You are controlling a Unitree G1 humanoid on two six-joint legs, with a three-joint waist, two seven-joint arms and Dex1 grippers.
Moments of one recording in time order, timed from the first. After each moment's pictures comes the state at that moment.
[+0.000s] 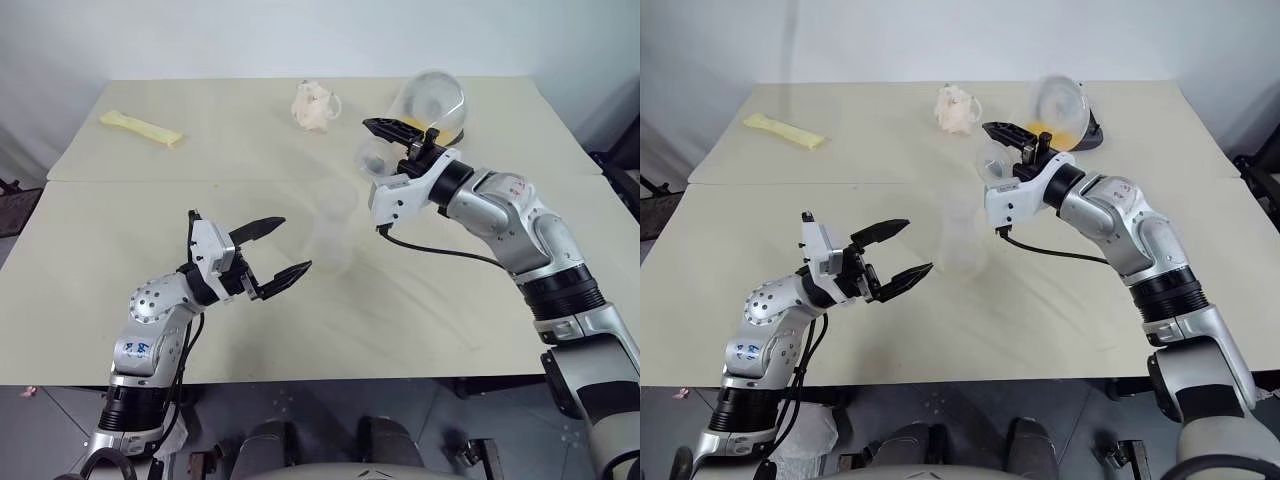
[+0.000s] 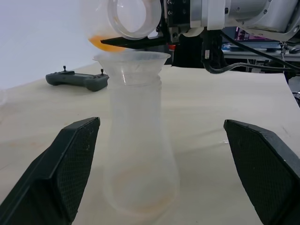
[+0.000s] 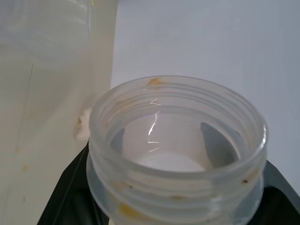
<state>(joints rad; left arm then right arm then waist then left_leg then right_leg) -0.30 0.41 0.07 -0.14 -0.45 0.11 -0.84 -0.91 -0.63 0.29 0.25 -0.66 -0.47 0.31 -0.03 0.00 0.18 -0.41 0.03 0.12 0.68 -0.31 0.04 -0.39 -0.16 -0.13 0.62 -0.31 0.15</state>
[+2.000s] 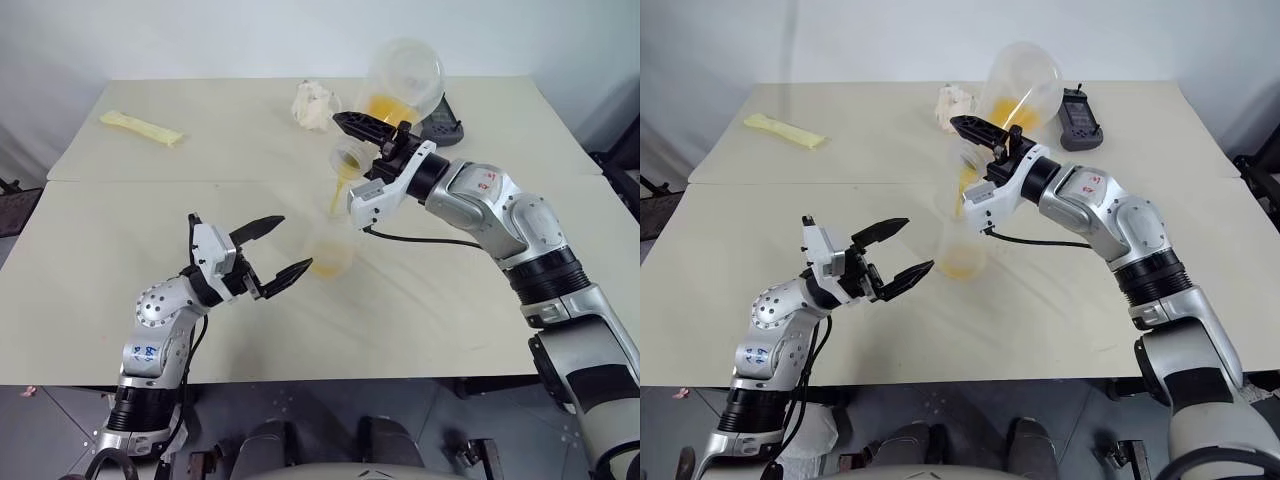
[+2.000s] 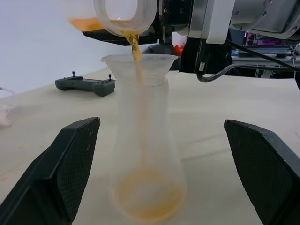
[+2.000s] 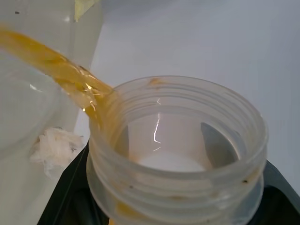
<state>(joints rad) -0.30 0.37 0.06 -0.10 -0.43 0.03 -0.82 -1.02 -0.60 0.35 0.33 -0.86 -0.57 0.15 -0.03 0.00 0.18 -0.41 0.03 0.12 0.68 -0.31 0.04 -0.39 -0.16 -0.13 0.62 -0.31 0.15</state>
